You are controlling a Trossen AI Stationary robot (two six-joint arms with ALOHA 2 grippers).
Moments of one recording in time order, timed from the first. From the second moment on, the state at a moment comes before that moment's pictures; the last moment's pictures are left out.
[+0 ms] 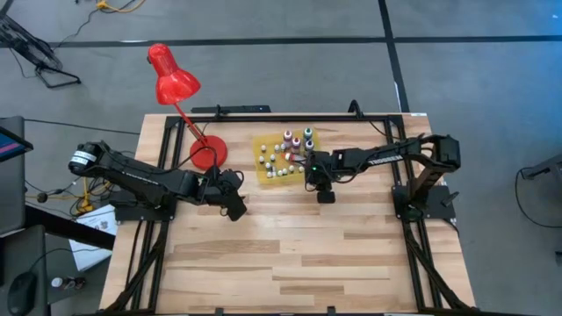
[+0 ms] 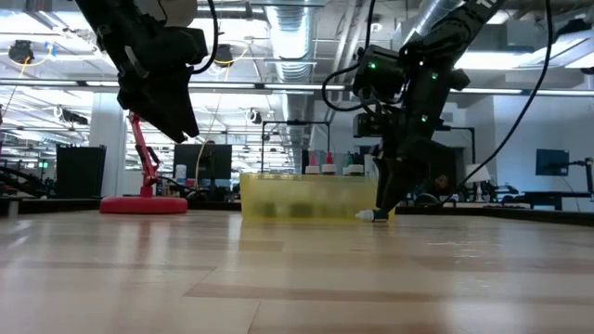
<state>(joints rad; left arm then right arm) -0.19 1.28 0.82 -0.58 -0.46 -0.71 -0.20 1.69 0.91 -0.40 0.03 -0.31</state>
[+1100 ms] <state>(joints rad) -0.19 1.28 0.82 -0.58 -0.45 -0.70 -0.21 1.70 0.83 -0.30 0.14 -0.31</state>
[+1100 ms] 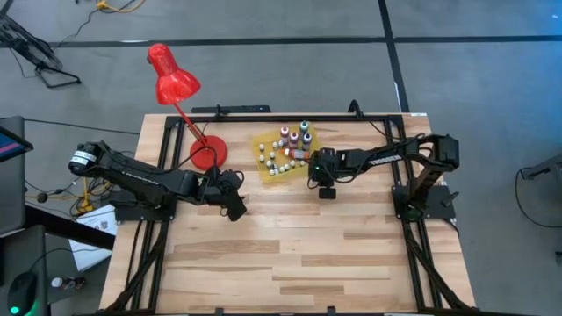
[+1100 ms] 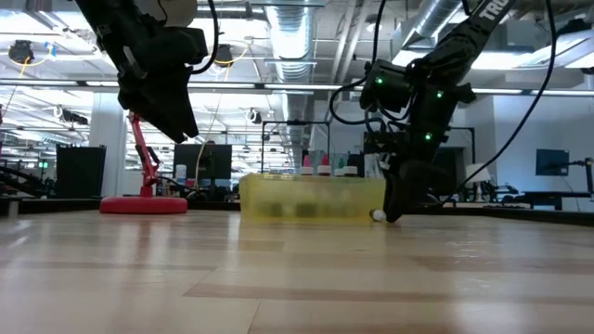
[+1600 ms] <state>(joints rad) -0.19 1.28 0.82 -0.59 -0.45 -0.68 -0.19 1.70 0.98 -0.58 0.21 0.28</state>
